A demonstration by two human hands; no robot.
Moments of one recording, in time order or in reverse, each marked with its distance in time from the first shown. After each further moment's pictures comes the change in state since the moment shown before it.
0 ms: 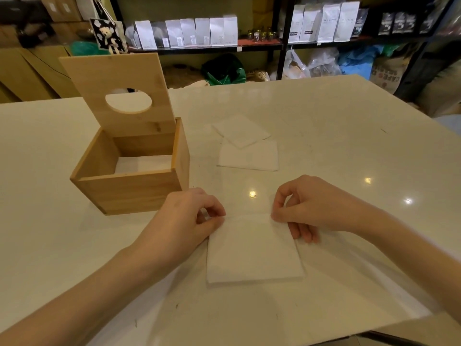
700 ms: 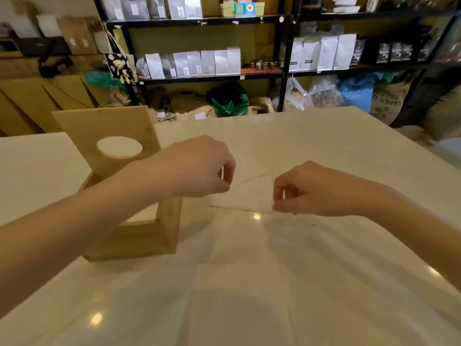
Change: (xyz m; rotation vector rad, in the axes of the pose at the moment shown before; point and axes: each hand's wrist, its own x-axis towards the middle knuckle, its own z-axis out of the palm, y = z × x) left_hand 0.101 0.062 -0.071 0.541 -0.172 0.139; right_hand 0.033 -0.020 -0.076 -0.528 0.045 -0.221
